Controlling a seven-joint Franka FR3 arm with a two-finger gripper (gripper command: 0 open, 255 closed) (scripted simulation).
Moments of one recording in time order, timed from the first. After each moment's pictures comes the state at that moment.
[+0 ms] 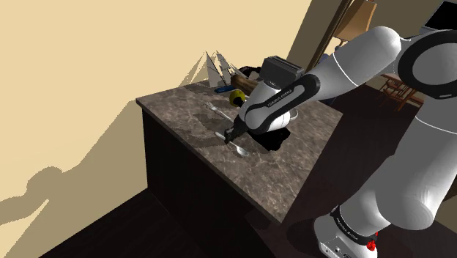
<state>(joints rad) 0.15 0.25 0.05 -2.42 0.27 2.91 -0.04</state>
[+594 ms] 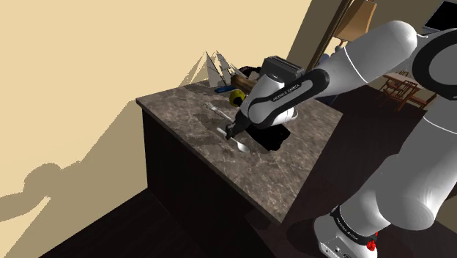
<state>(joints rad) 0.16 0.19 0.03 -2.42 0.24 2.85 -0.01</state>
